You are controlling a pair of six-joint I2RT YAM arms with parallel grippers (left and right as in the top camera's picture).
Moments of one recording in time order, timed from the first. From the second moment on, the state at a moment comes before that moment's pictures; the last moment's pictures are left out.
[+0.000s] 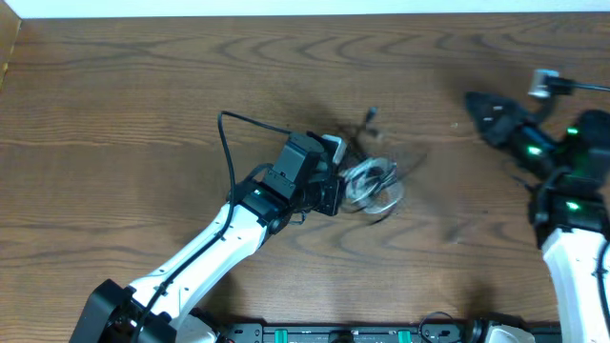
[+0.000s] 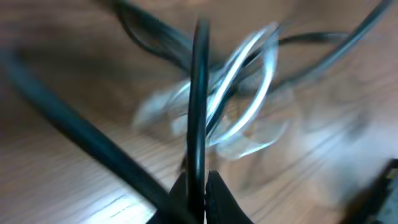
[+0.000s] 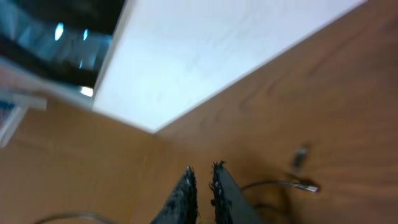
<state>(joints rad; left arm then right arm) -0.61 1.43 0.85 -0.30 0.30 -0.38 -0.22 1.15 0.79 0.11 -0.79 0.78</state>
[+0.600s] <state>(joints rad) -0.61 1.43 0.85 -0.35 0.04 -0.38 -0.51 1.13 0.79 0.11 -0.93 0.64</state>
